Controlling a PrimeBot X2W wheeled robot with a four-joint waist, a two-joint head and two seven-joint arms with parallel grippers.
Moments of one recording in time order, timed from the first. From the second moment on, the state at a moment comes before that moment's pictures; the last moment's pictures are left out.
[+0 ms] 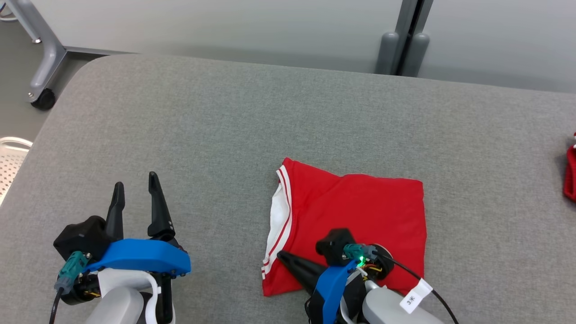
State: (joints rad) left arm -0.21 0.34 -0.44 0.10 -0.78 0.37 -0.25; right arm -0.49 -0.05 0.83 0.66 0.53 0.13 -0.01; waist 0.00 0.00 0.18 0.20
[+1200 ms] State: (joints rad) left arm -0.14 0.27 -0.48 0.33 -0.65 0.26 -0.26; right arm -0.12 -0.05 0.01 0.39 0.19 0.13 -0.25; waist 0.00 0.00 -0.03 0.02
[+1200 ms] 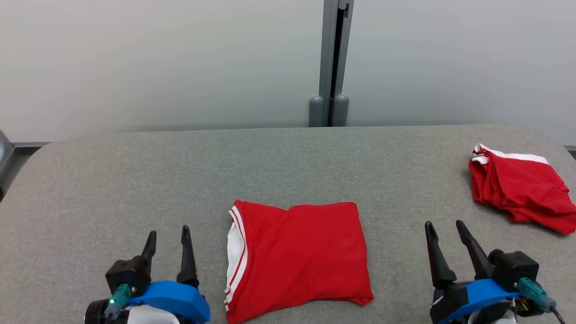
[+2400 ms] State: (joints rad) left arm -0.12 0.30 -0.49 0.32 -0.67 0.26 -0.23; right arm -0.08 -0.05 0.00 0.36 0.20 0.13 -0.15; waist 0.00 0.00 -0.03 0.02
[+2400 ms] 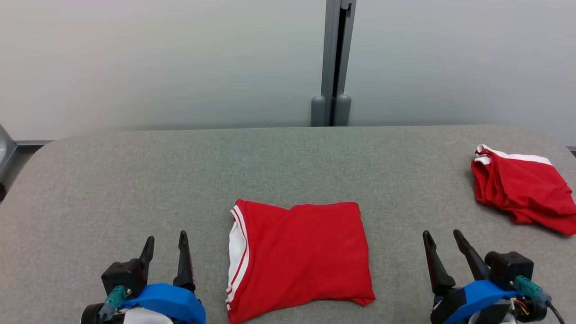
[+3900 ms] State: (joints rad) left arm -0.19 0.32 -0.50 0.24 -0.63 0.28 -0.24; right arm -0.37 -0.08 0.09 0.53 0.23 0.13 0.34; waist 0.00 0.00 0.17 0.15
